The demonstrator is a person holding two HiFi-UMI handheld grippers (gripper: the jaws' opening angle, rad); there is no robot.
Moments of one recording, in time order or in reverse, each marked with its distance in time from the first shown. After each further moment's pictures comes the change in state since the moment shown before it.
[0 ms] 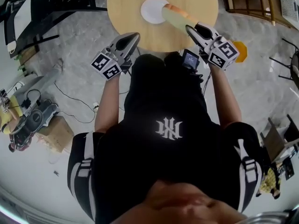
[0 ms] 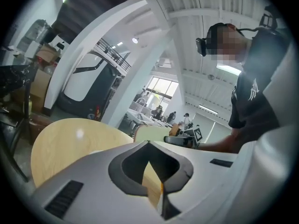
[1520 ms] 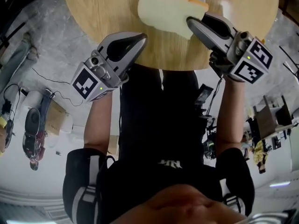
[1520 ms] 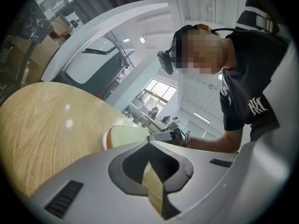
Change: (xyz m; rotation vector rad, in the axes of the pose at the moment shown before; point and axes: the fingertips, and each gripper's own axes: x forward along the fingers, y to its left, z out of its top) left arm 0.019 0.090 -0.081 -0.124 -0.031 -0.135; right arm 0.137 -0.027 -0.102 0.453 0.275 0.099
